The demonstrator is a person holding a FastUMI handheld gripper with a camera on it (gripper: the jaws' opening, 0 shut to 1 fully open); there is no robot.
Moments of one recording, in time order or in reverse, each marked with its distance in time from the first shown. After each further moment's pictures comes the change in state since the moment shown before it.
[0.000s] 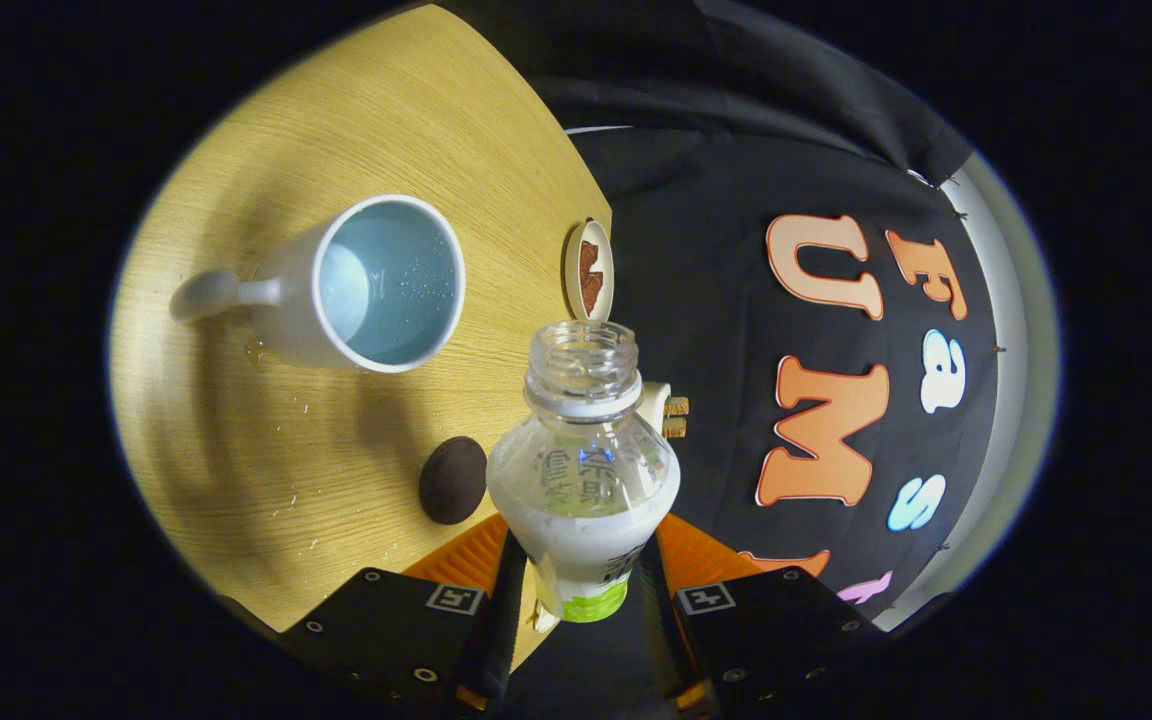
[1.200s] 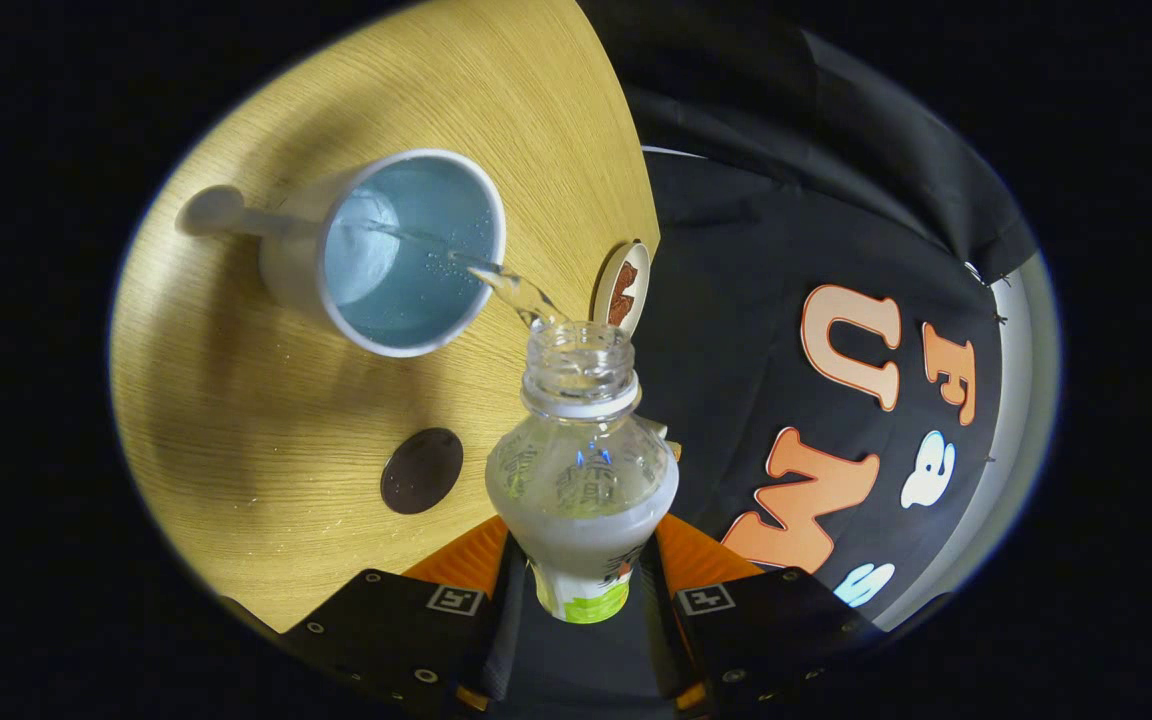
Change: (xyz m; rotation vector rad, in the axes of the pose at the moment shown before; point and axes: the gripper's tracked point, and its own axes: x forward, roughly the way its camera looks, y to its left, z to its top) arm 0.021 -0.009 0.014 -0.263 -0.061 0.007
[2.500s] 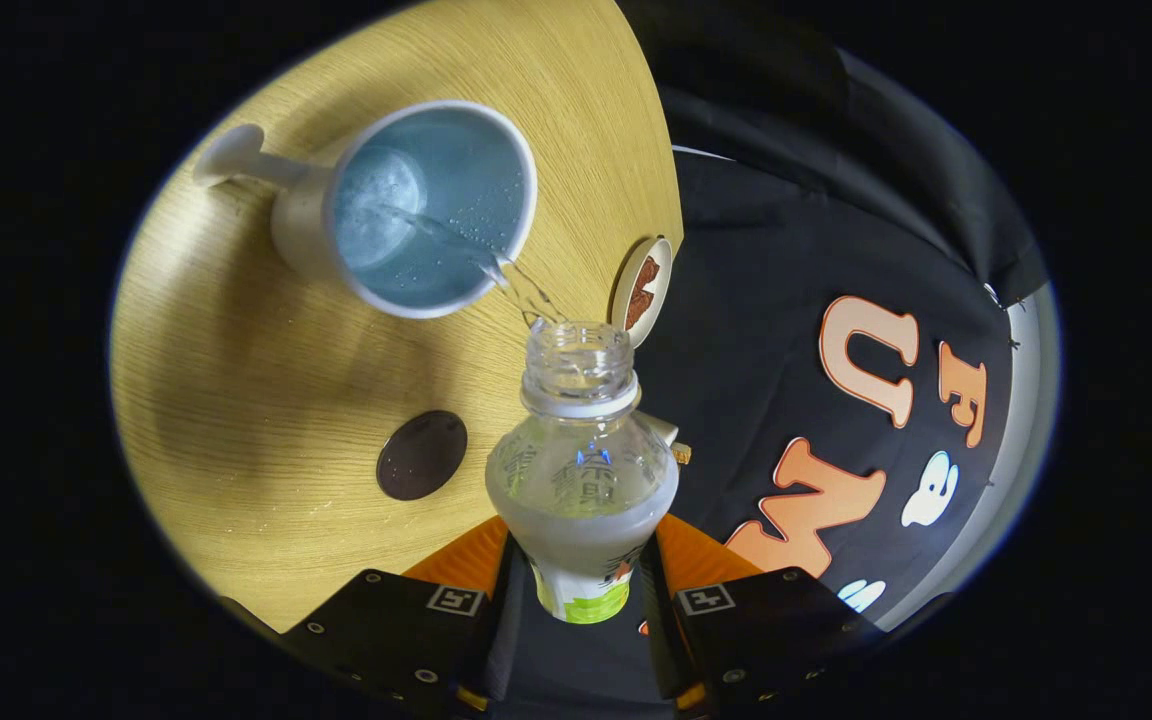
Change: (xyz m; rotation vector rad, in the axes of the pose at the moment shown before) arm 0.004 0.004 -0.007 -0.064 0.000 0.040
